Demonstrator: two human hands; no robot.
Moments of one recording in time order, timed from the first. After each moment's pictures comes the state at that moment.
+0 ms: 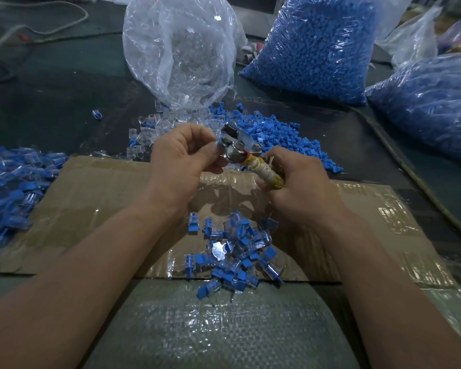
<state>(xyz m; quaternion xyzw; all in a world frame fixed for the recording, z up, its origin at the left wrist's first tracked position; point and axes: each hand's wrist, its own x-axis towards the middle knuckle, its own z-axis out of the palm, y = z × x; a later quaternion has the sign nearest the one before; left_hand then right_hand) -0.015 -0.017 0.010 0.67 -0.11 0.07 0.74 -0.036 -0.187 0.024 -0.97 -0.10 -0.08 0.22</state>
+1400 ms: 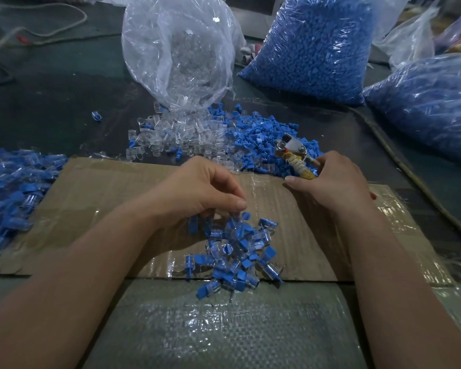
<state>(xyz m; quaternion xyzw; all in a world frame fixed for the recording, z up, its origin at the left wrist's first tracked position) -0.022 -0.009 0.015 0.76 -0.19 -0.22 0.58 -0.018 -0.236 0.014 -0.97 0.17 -0.05 0.15</state>
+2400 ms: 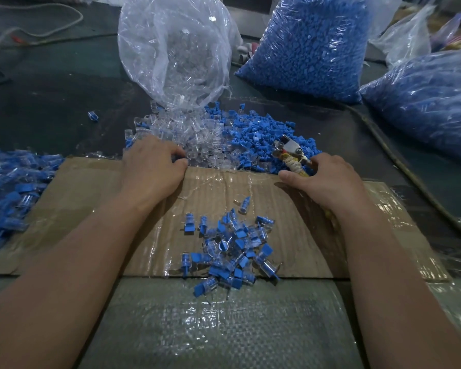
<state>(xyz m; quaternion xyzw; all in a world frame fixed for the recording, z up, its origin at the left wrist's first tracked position) 0.015 0.014 -0.005 0.97 -0.03 0.08 0.21 -0.015 -0.237 0.010 -0.98 0.16 -0.02 0.10</state>
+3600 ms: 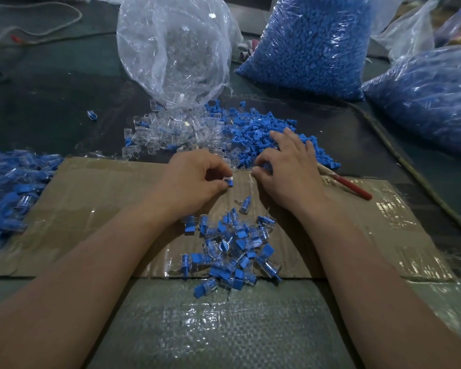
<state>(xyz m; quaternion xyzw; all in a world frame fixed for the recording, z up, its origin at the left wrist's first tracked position) -0.005 -0.014 -0.004 0.91 -0.20 0.04 0.37 0.001 -0.192 -0.005 -0.99 -0.04 -0.10 0.07</state>
